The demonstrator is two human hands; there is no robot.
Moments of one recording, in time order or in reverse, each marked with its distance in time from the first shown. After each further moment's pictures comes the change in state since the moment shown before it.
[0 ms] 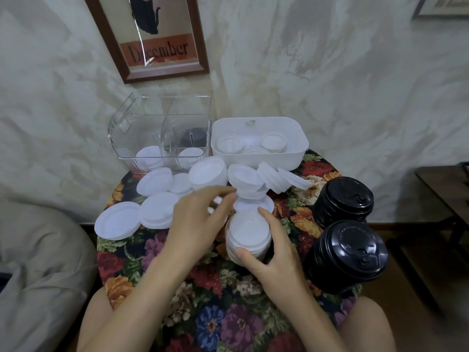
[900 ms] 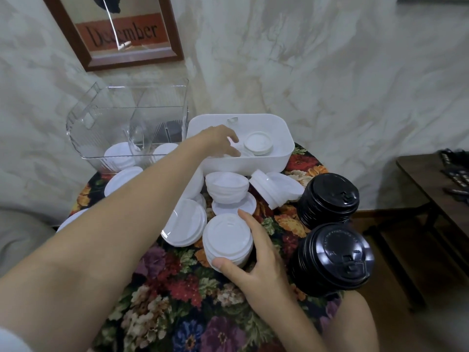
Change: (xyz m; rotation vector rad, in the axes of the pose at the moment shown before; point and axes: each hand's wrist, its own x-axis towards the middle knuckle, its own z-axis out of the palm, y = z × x) left_hand 0.218 -0.016 0.075 0.442 -0.649 -0.119; right_hand 0.000 -0.004 -0.005 0.027 -0.062 0.060
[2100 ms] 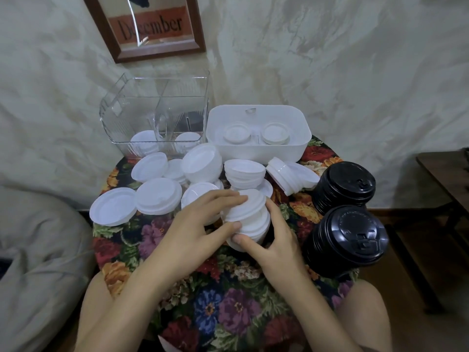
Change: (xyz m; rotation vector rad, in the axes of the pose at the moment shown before) left_hand -0.252 -0.022 0.088 -0.447 0.316 0.282; right_hand 0.001 0.002 0.002 0.048 0.041 -0.037
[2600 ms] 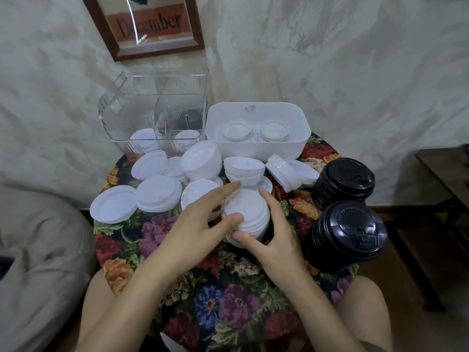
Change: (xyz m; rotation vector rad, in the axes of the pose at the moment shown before) left_hand 0.002 -0.002 0.006 -0.115 -0.035 -0.132; right_hand -0.001 -0.002 -0.001 0.021 0.007 -0.017
